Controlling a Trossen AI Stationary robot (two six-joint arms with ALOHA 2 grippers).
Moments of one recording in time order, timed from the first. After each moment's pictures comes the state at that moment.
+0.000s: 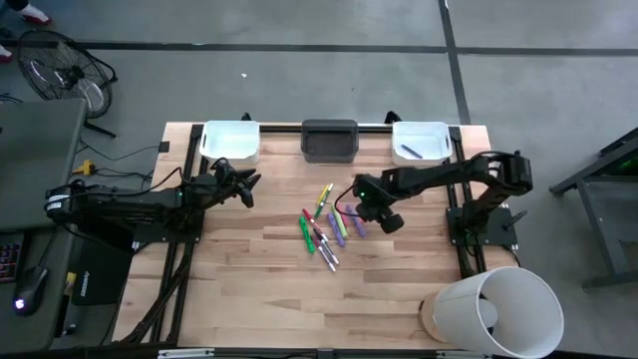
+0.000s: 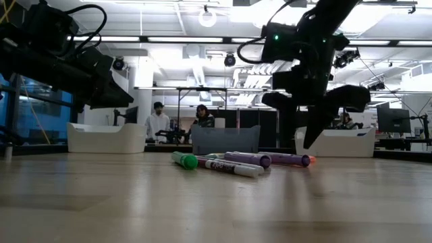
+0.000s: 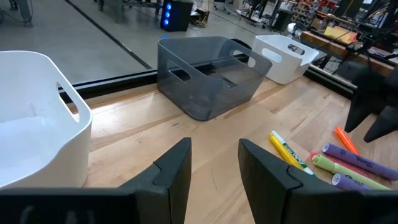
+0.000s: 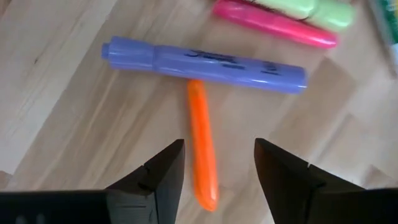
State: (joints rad) left arm 0.21 0.67 0.06 0.39 -0.46 -0.40; right arm -0.14 1.64 0.93 -0.59 -0.03 -0.71
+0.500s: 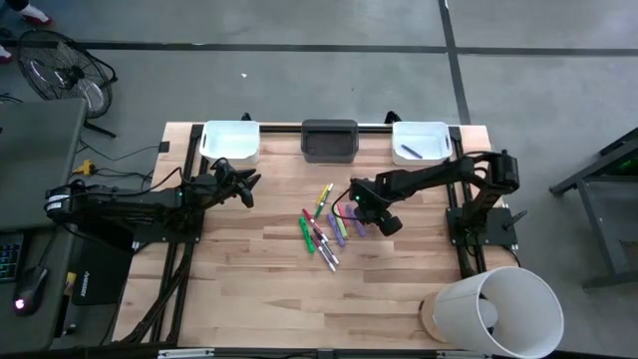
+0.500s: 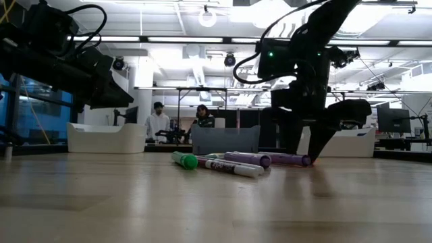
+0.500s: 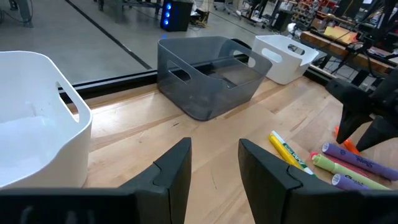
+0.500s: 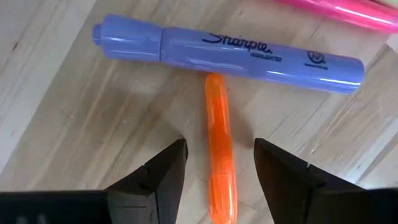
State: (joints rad) left arm 0.21 0.67 0.06 0.39 -0.46 -0.40; right arm -0.14 1.75 0.94 -0.57 -0.03 -0.71
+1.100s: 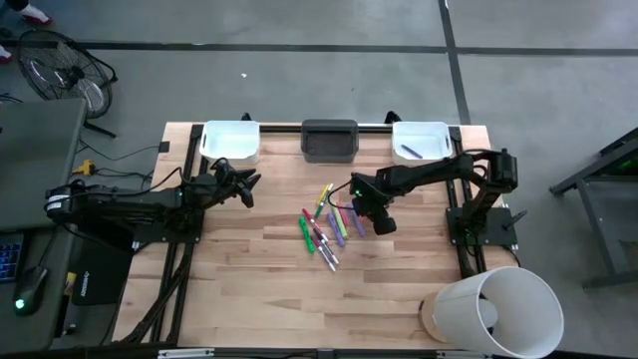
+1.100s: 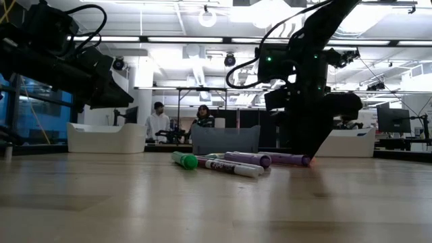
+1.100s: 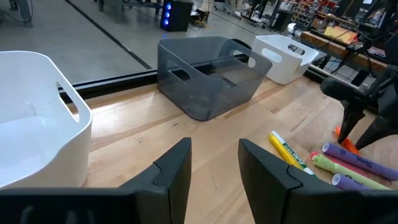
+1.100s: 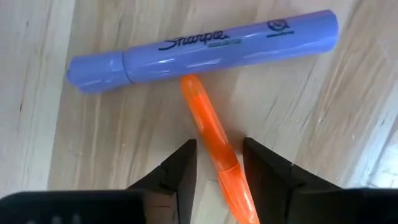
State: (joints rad) left arm 0.21 0.67 0.06 0.39 -0.46 -0.40; right arm -0.18 1.75 0.94 -0.63 -0.09 -0.43
